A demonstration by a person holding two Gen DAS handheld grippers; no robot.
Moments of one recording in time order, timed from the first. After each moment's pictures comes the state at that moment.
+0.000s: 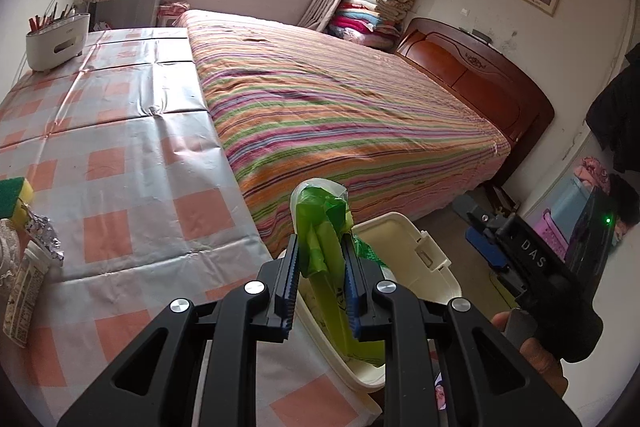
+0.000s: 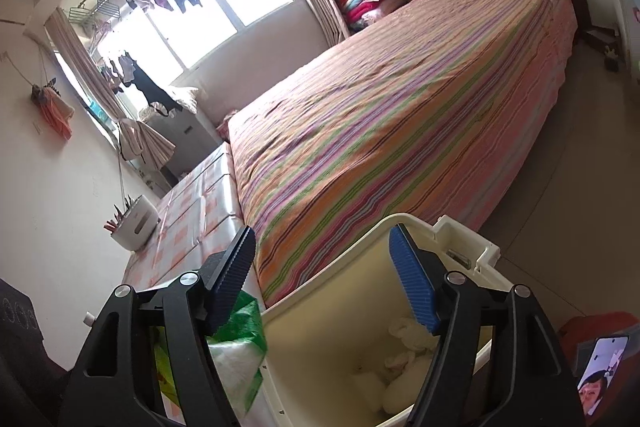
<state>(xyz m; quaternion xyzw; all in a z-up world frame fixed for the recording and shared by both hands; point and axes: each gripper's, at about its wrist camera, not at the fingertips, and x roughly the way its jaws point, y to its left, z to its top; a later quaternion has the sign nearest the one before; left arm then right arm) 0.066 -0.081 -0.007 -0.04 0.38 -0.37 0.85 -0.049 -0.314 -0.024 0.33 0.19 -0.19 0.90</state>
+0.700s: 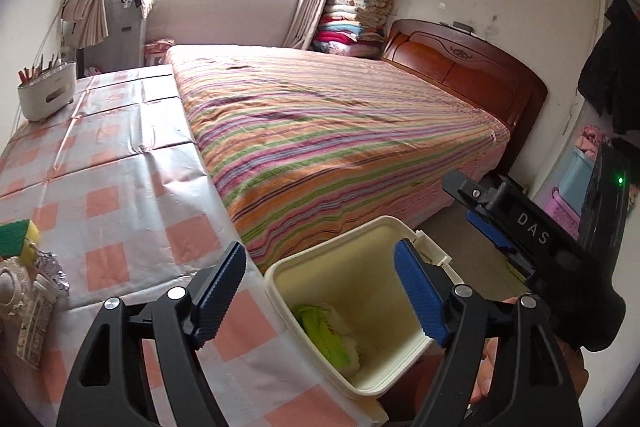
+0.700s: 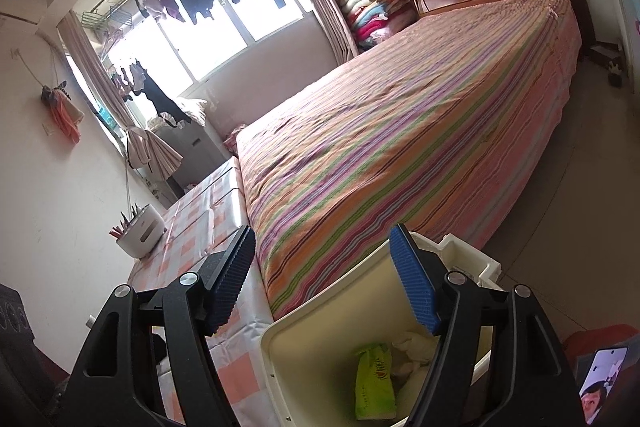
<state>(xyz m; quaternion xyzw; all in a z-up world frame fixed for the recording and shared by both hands) 0.039 -0.090 0.008 0.01 0.32 -0.37 0.87 -0.048 -0.300 -0.016 0.31 0.16 -0.18 0.92</state>
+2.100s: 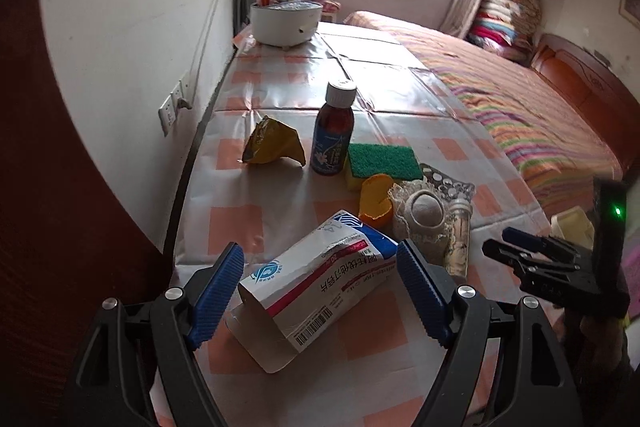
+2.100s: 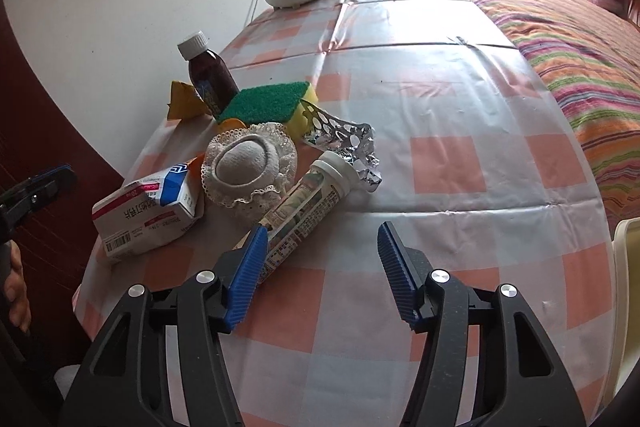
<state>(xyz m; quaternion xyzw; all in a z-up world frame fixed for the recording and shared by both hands) 0.123 0.281 -0.007 0.01 0.42 -0.15 0.90 0.111 0.030 -0.063 0.10 0.44 0.10 0.89</state>
